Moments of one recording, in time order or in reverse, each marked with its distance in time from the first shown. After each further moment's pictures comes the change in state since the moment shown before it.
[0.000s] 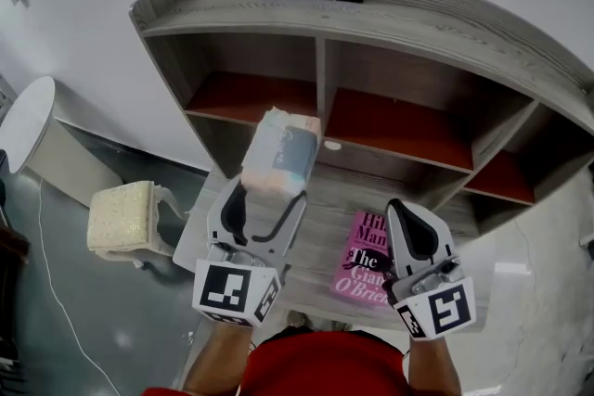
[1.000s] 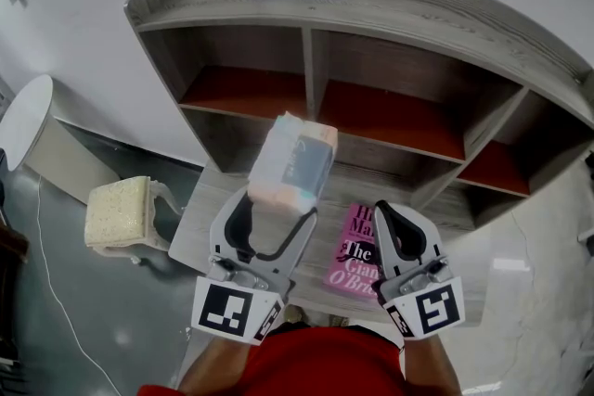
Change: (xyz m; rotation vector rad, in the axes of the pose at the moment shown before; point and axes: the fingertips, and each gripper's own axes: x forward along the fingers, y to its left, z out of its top) left arm -0.024 -0.044 0.013 0.001 -0.057 -0.078; right arm -0.014 0.010 -0.008 -0.003 0.010 0.020
